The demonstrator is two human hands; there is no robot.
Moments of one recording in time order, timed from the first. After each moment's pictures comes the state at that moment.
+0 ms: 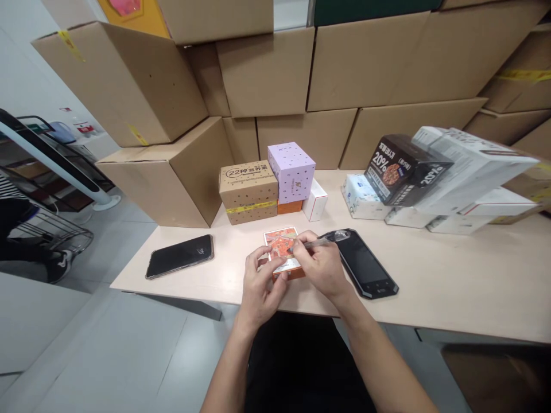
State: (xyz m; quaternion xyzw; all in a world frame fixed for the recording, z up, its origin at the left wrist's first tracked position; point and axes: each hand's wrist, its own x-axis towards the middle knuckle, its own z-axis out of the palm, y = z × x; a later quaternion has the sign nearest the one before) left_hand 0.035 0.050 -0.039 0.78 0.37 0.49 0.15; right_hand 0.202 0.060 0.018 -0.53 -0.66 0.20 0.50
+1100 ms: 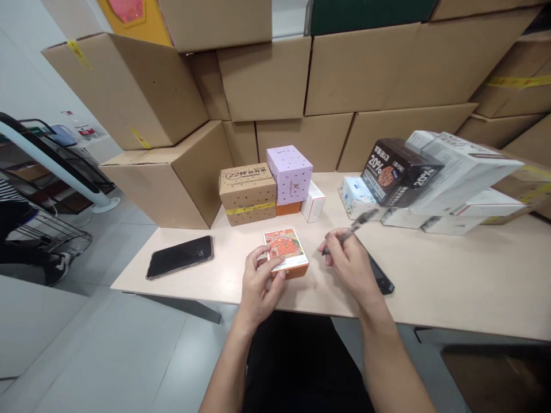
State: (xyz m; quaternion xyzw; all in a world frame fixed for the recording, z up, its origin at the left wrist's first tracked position) left_hand 0.035 0.052 -0.042 0.77 0.36 0.50 0.14; right_hand 0.251 0.046 0.006 -0.63 -0.53 0.27 0.50
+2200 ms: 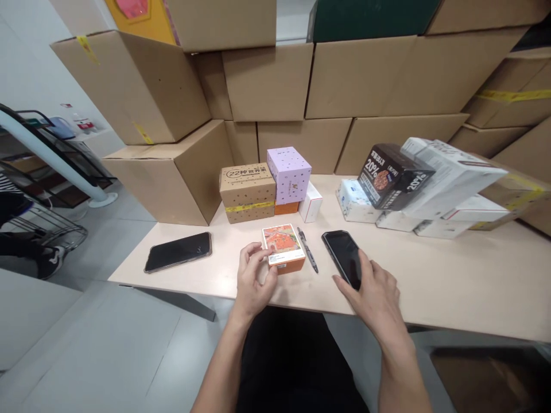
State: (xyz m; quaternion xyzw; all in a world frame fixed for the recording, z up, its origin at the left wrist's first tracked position) left_hand 0.038 0.053 -0.042 0.72 0.40 0.54 0.16; right_hand 0.295 -0.013 -0.056 -0.81 -0.55 -0.06 0.19
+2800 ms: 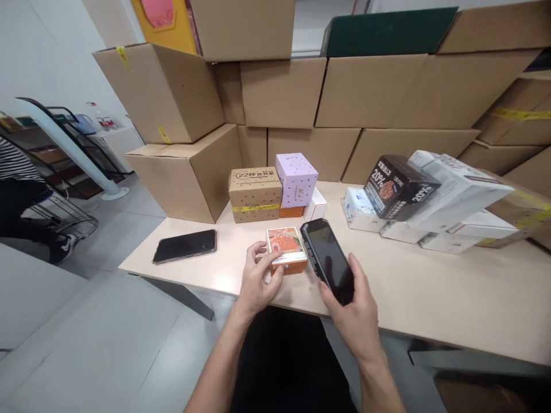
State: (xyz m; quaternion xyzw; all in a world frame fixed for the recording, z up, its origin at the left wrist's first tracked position) left_hand 0.041 0.050 -0.041 0.75 0.41 0.51 0.12; right_hand 0.240 -0.024 -0.026 -0.68 -0.56 0.05 0.47
